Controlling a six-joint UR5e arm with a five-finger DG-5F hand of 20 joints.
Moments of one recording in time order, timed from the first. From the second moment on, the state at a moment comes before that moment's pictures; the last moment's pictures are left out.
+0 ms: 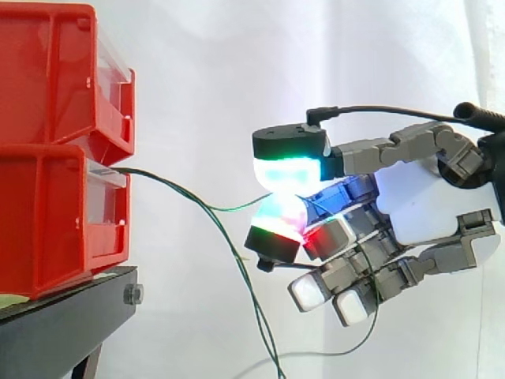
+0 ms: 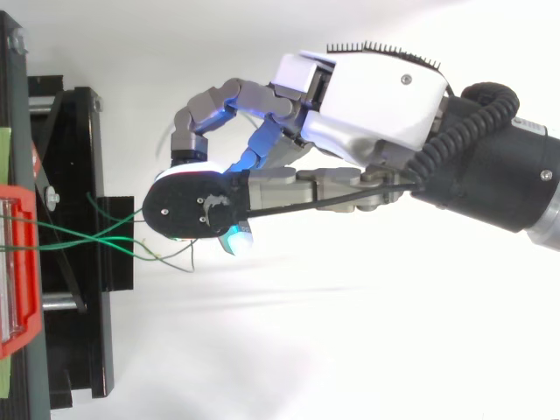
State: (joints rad) arm 0.20 -2.30 -1.03 -3.19 -1.05 0.05
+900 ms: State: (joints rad) arm 0.19 -2.30 -1.03 -3.19 -1.05 0.05
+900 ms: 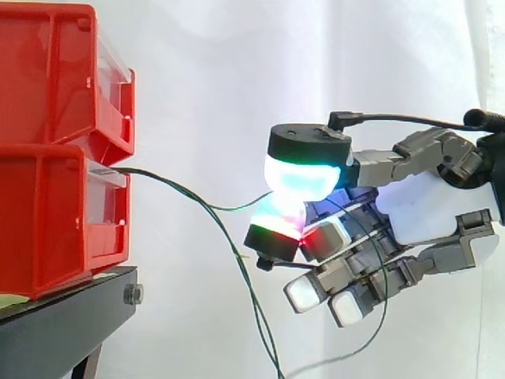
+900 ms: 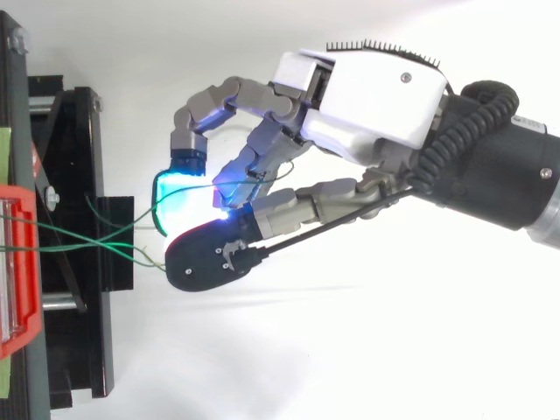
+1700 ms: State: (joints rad) arm 0.17 -2.30 -1.03 -3.06 -1.06 -0.19
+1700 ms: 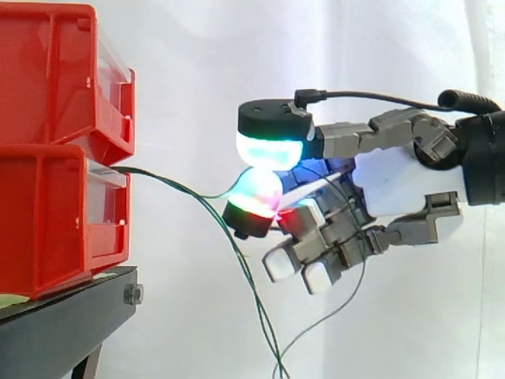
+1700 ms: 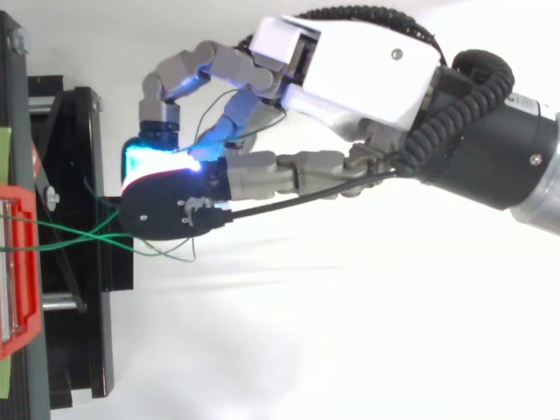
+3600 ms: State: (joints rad) arm 0.17 -2.30 -1.03 -3.03 -1.05 -0.23
